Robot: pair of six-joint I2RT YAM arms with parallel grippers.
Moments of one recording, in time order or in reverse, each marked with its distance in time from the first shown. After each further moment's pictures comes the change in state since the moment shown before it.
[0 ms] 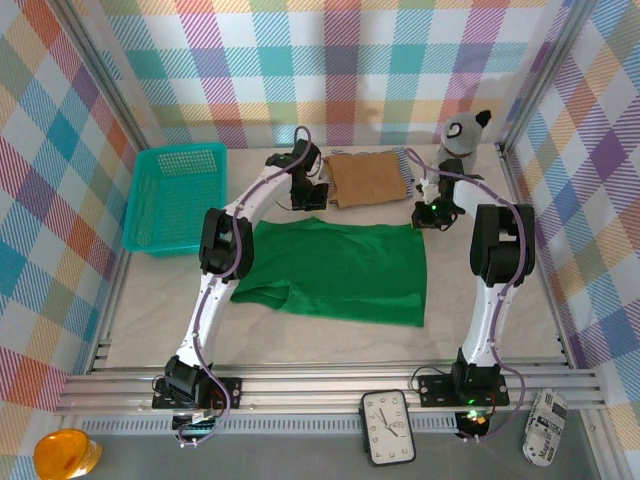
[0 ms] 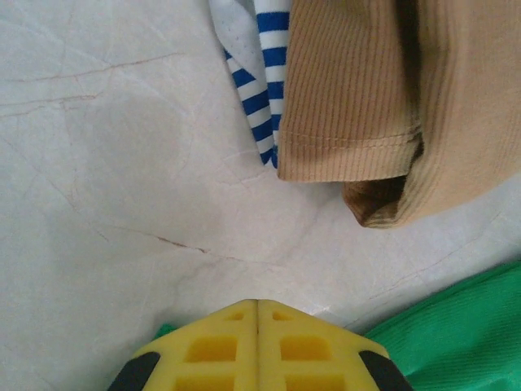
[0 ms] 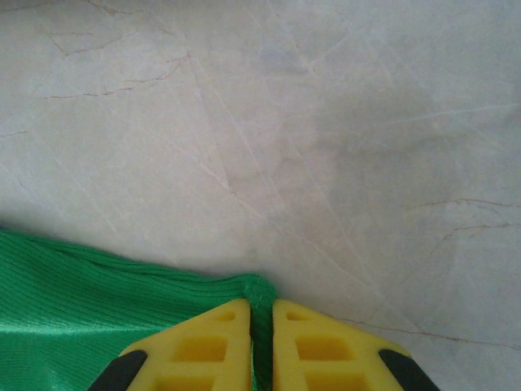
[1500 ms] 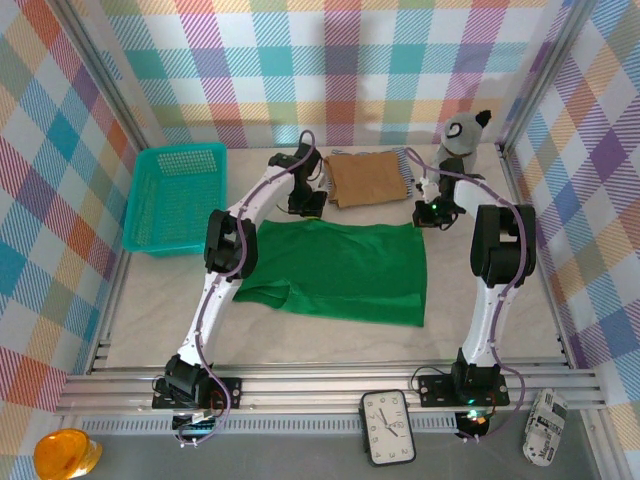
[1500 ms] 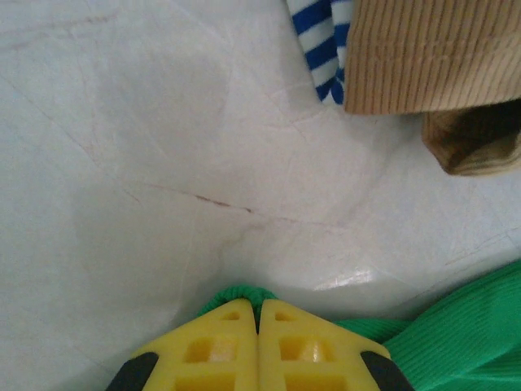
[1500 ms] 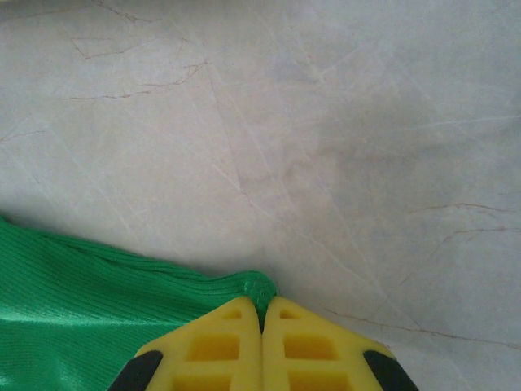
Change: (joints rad) left arm -0.004 0.068 0.090 -0.145 -0.053 0.107; right arm -0.004 -0.014 -0.001 0.001 -0.007 -0.018
